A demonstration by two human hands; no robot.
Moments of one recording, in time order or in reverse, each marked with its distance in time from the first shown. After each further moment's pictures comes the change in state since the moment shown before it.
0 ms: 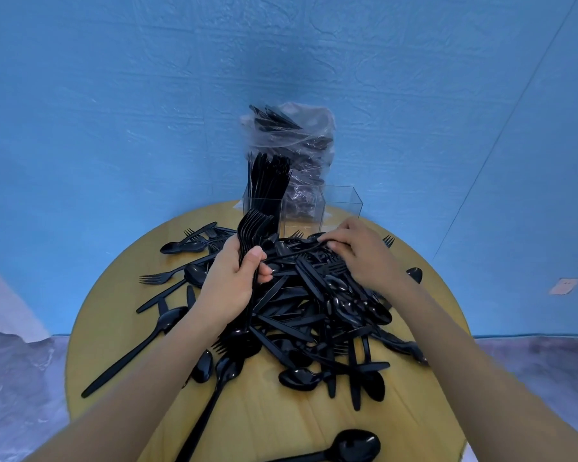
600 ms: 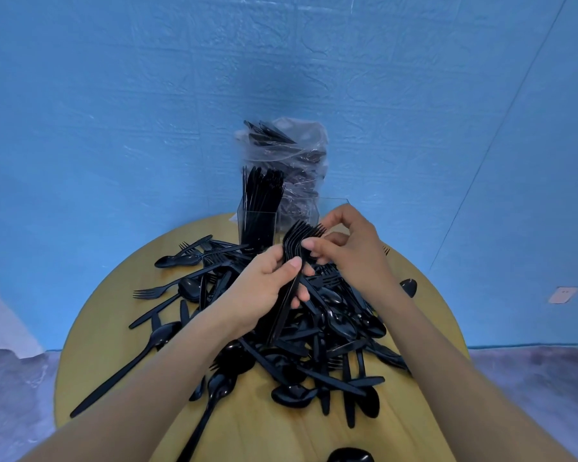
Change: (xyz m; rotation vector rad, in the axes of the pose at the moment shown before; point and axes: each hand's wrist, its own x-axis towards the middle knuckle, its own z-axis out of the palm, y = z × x) left_hand 0.000 0.036 0.029 -0.300 -0.374 -0.071; right_hand -0.003 -0.030 -0.010 0.736 0.214 0.049
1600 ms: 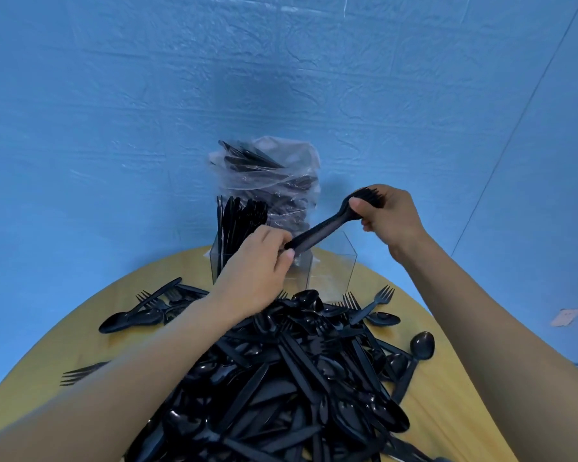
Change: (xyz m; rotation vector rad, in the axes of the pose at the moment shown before) left_hand 0.130 -0.001 -0.038 1.100 0.164 0.320; right_hand 0.143 0.039 -0.066 -0.137 0.264 0.101
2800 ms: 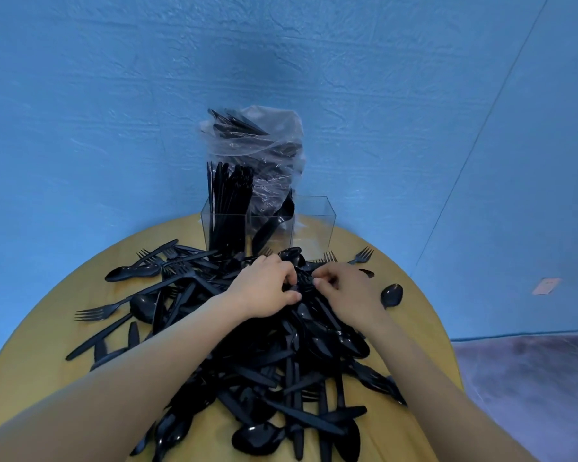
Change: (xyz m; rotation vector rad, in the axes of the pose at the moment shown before) left_hand -0.048 0.021 0.048 0.162 -0.444 -0.078; right_hand -0.138 0.056 0.008 -0.568 -0.297 0.024
